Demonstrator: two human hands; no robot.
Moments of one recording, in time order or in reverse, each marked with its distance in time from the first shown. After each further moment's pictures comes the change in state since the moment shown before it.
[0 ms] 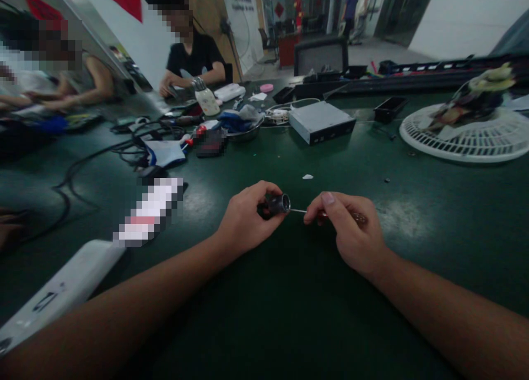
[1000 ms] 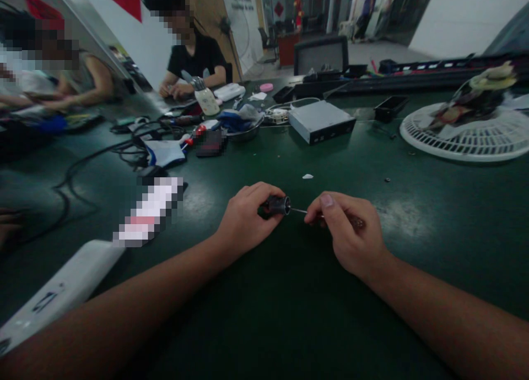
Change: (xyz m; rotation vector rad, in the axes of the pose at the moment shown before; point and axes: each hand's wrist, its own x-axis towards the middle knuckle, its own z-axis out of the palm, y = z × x) left_hand 0.000 0.000 0.001 0.062 -0.005 0.057; right_hand -0.003 -0.006 0.002 -0.112 -0.004 -0.076
